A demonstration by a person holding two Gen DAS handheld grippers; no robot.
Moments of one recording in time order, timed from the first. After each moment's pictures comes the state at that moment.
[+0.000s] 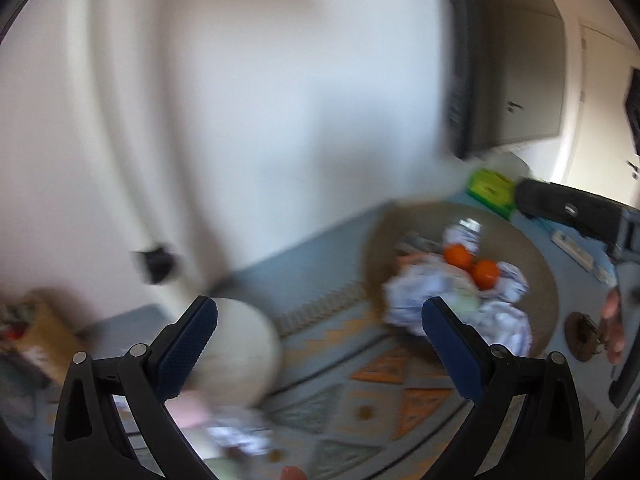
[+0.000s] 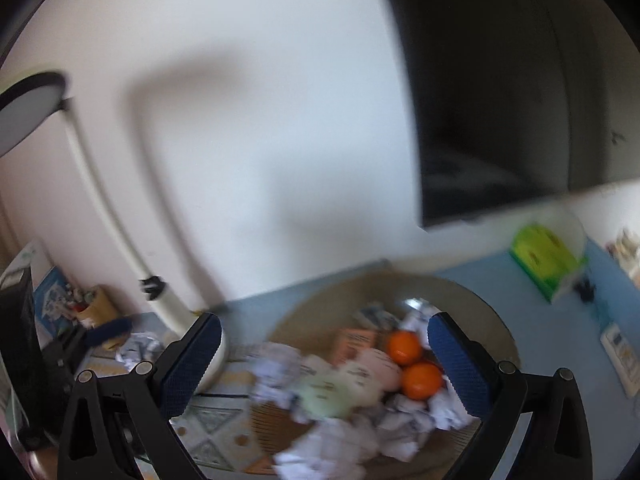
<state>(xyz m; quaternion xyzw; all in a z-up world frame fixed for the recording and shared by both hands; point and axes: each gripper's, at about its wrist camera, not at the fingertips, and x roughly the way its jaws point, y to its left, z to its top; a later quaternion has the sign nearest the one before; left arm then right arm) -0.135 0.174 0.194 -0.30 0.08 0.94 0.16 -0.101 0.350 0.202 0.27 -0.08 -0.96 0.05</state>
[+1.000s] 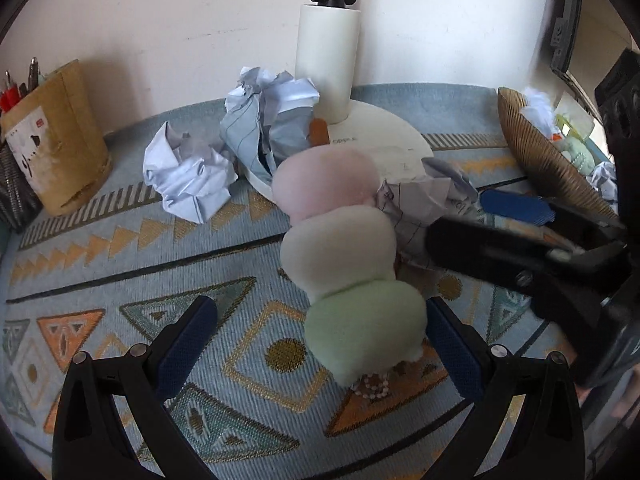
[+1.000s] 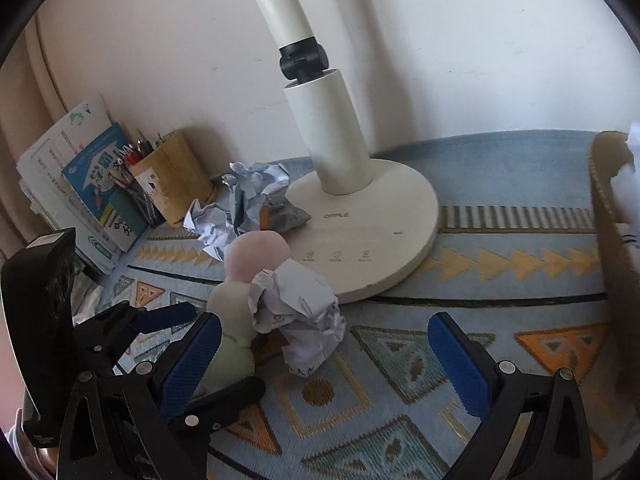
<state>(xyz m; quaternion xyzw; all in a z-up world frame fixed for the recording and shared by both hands) -0.123 0.040 0.047 -0.44 0.01 0.89 0.11 -0.140 0.156 0.035 0.39 -0.07 -0.88 0.25</state>
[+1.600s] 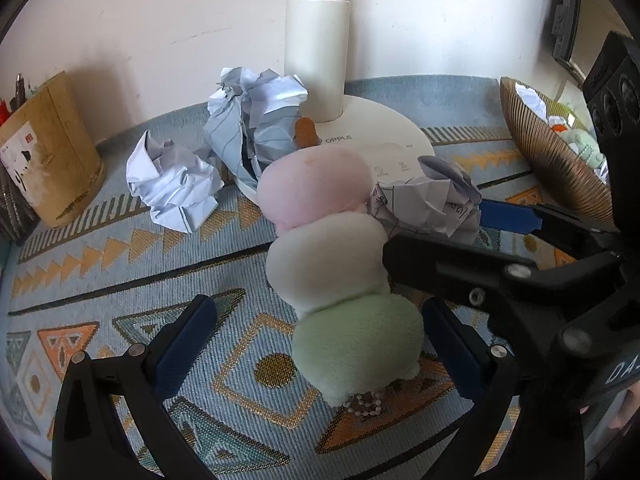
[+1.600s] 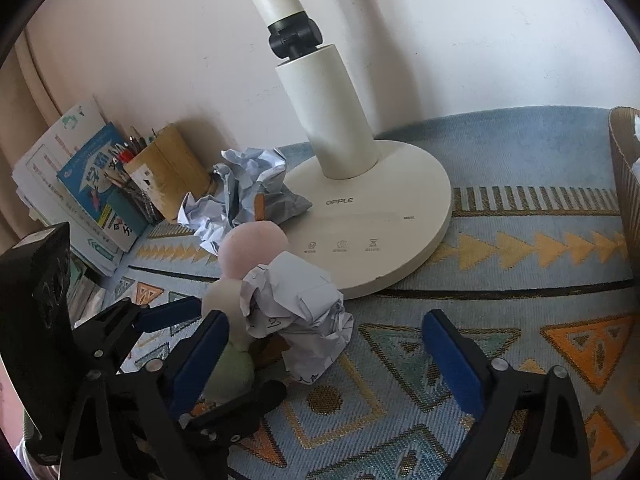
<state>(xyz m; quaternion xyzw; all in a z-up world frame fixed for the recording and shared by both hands) -0.126 0.048 0.045 -0.45 0.04 0.89 0.10 -0.150 0.154 0.026 0.42 -0.09 -0.87 0.25</state>
